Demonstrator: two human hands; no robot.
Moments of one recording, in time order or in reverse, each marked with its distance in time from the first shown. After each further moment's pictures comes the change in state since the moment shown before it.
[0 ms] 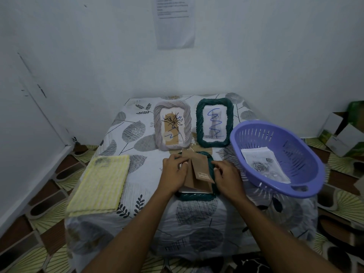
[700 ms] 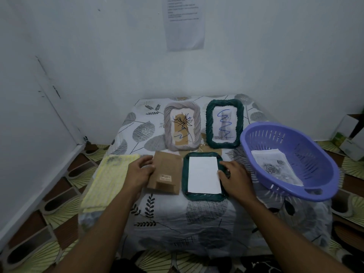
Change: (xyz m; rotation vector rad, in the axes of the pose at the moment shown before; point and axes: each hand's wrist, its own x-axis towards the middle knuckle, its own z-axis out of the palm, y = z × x) left_hand -0.010 -0.066 -0.089 -0.511 0.210 -0.351; right_hand 0.000 0.000 0.002 -0.105 -0.056 0.037
